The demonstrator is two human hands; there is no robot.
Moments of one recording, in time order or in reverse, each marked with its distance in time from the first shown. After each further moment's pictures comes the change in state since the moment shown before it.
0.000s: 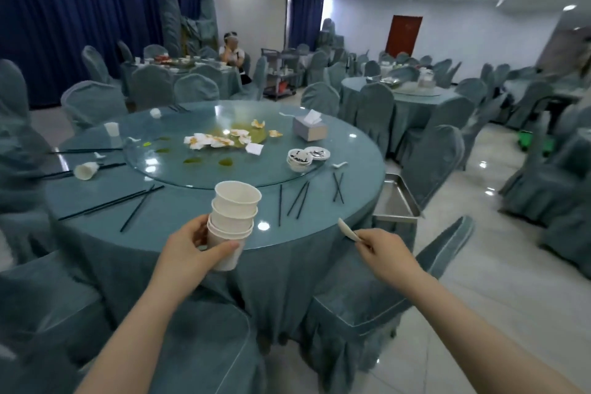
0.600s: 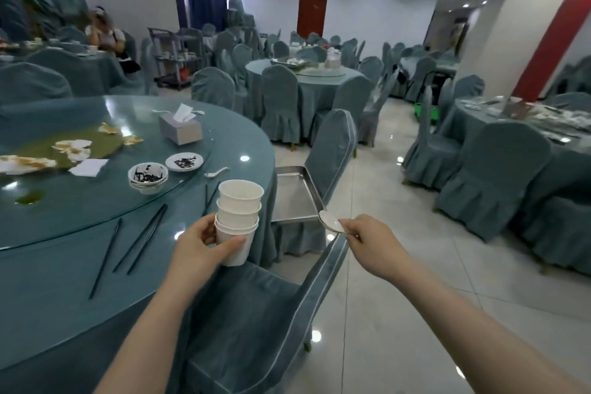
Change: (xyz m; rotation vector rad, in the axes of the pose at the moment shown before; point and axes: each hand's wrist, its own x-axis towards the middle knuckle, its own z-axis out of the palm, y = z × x) left_hand 0.142 0.070 0.426 -0.172 -0.310 0.044; right_hand 0.075 0.340 -0.129 -0.031 0.087 0.200
